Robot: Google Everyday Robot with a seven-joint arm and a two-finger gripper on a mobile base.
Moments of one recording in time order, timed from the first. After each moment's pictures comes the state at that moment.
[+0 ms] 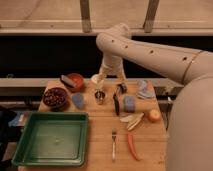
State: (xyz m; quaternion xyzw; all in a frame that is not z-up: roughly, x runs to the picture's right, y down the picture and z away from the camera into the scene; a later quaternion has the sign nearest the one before) arm 0.024 -0.049 0.719 -0.20 0.18 0.68 0.68
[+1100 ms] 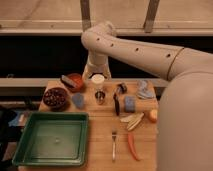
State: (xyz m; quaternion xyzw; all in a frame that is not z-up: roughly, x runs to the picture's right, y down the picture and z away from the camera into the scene) arm -0.029 -0.060 0.732 -0.22 0.13 0.68 0.69
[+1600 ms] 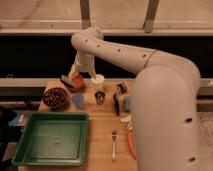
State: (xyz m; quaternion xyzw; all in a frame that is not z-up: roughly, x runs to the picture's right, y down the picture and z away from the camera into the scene) arm -0.128 -0.073 0.782 -0.28 0.08 0.64 0.71
